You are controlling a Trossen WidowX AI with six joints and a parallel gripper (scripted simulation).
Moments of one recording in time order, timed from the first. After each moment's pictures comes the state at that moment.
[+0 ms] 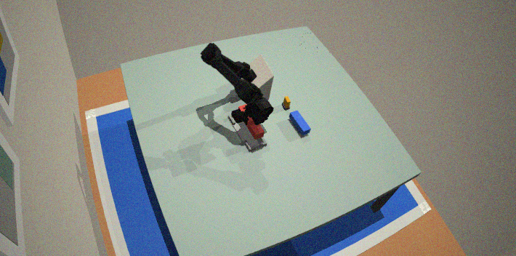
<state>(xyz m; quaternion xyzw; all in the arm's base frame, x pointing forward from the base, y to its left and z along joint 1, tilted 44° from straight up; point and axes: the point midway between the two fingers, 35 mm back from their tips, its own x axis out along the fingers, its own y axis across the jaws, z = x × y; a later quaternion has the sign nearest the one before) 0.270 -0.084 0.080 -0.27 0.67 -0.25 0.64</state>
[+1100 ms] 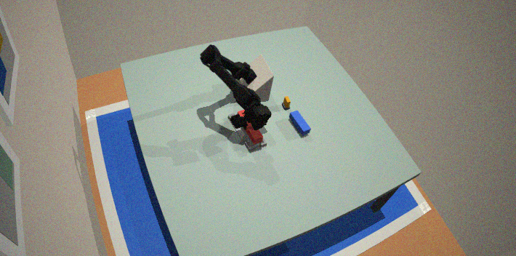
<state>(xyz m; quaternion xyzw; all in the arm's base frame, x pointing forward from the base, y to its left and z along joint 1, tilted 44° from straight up) 0.269 -0.111 0.055 -0.27 0.67 -0.25 0.64</state>
